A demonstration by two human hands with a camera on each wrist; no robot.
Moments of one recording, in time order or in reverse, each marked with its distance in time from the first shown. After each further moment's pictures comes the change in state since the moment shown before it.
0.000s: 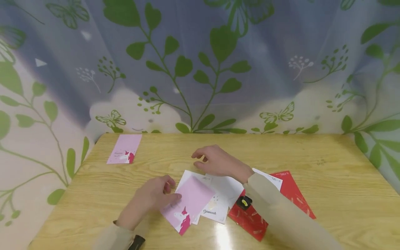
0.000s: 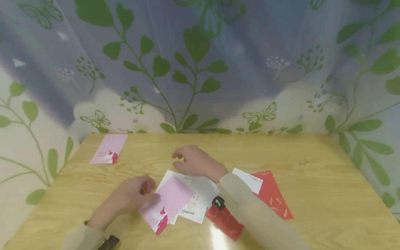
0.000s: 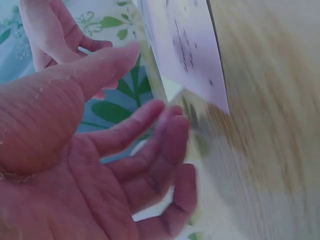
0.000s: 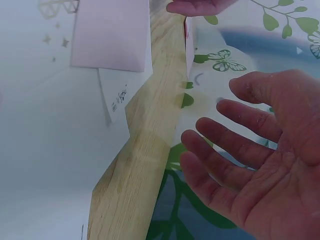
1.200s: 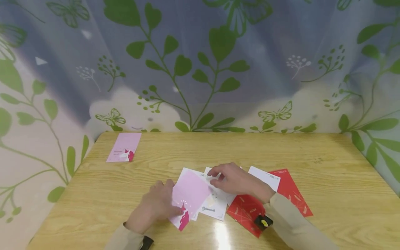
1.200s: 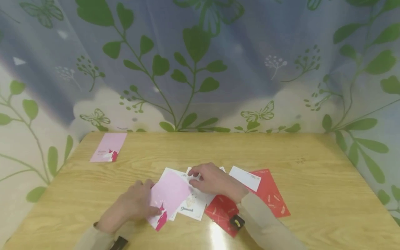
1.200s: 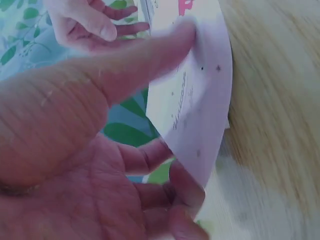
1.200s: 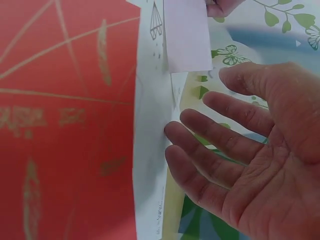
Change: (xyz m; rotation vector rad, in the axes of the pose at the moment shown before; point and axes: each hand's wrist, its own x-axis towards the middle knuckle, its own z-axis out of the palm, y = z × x) left_hand -0.017 0.018 0.018 0.150 -0.011 -0.032; right_hand -0.061 0.027 0.022 0.047 -0.026 0.128
